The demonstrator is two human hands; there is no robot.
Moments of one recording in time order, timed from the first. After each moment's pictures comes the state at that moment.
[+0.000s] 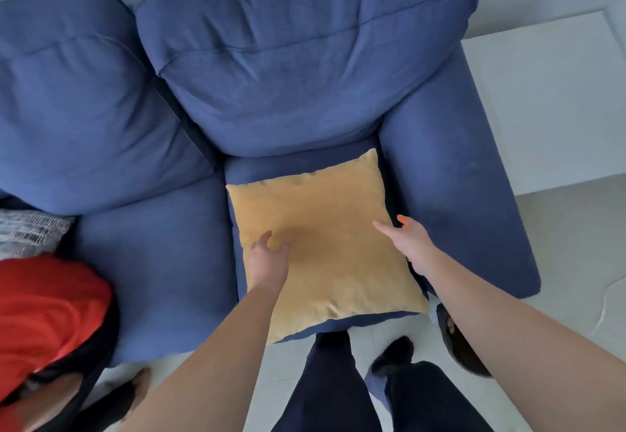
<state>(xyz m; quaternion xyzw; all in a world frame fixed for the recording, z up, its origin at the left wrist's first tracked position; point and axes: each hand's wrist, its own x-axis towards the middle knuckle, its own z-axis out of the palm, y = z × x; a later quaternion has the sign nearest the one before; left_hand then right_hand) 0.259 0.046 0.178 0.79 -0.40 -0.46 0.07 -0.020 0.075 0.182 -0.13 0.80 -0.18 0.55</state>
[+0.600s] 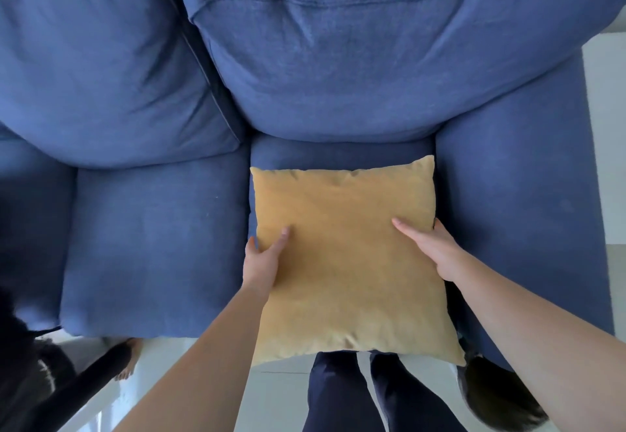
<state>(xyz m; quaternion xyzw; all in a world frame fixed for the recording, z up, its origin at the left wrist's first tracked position) 0.315 0.016 0.104 0.82 -0.12 -0.55 0.13 -0.016 0.002 0.091 -0.14 0.77 -0.12 0.61</state>
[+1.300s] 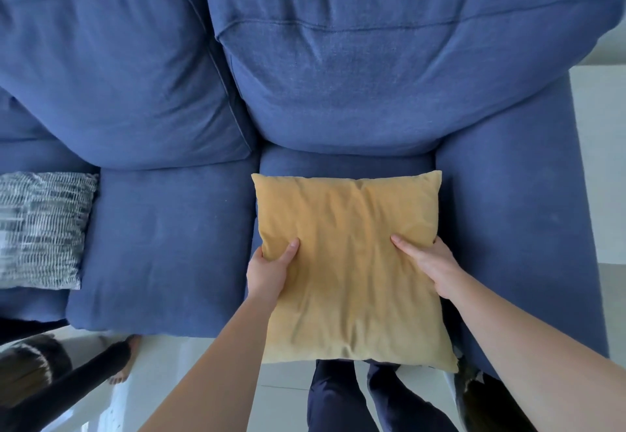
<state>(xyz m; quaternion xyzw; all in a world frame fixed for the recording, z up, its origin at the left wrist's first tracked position) 0.298 0.042 0.128 0.82 -0.17 -0.51 0.18 -0.015 0.025 0.102 -0.16 0.75 -0.19 0.61</state>
